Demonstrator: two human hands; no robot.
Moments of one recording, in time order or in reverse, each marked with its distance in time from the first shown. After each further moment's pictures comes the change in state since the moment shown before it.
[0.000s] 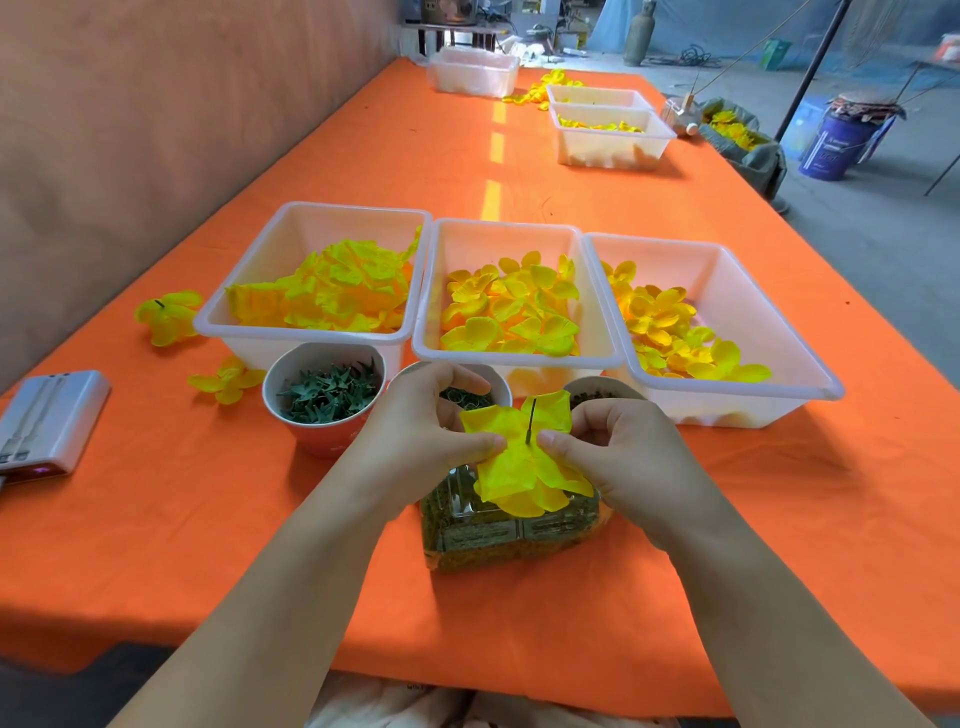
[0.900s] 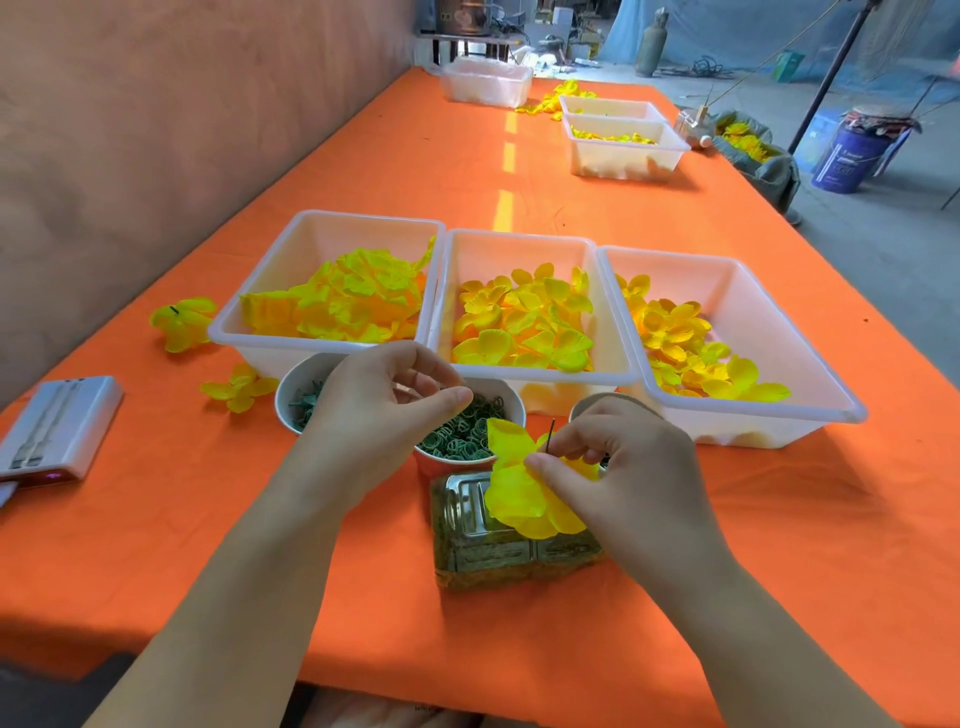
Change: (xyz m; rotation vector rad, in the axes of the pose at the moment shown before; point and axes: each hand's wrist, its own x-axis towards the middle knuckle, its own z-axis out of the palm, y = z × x) left_hand 0.004 0.005 -0.036 0.001 0.213 0.042; right_hand -0.014 -0.024 0.014 -0.310 0.222 -0.327
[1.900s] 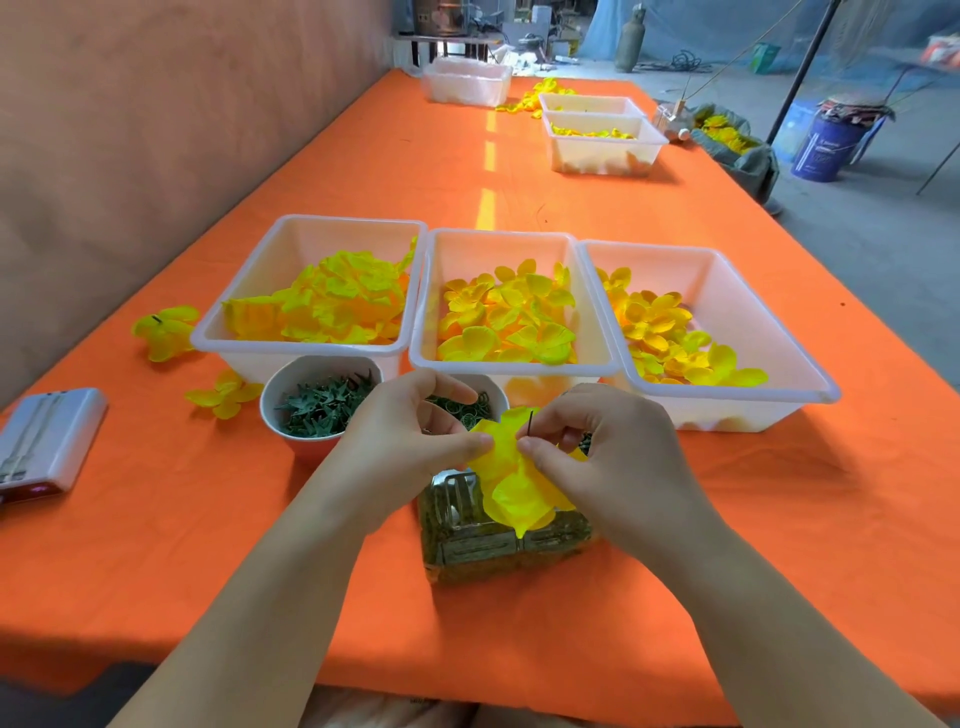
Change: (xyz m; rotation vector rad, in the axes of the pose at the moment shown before) left_hand -0.012 -0.004 0.023 -0.101 -0.227 -0.112; right_hand 0.006 -0.004 -0.011 0.007 -0.110 0.006
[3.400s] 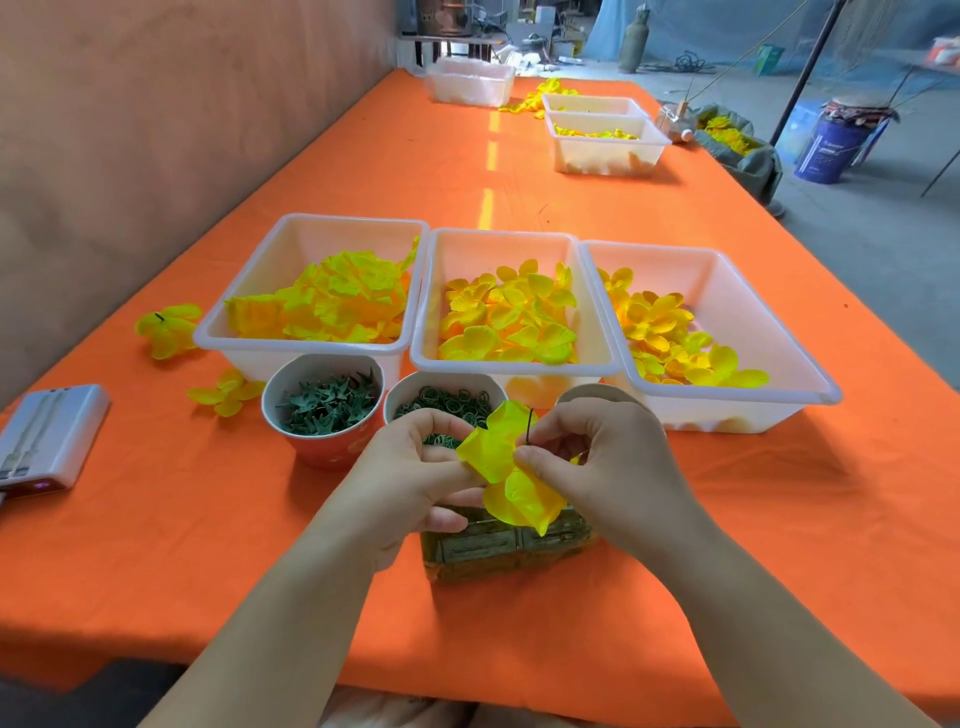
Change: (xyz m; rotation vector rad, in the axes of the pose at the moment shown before) left_hand -0.016 -0.008 0.012 -0.355 -0.116 -0.298; right_hand 0.000 0.016 0.010 0.135 -0.012 0.003
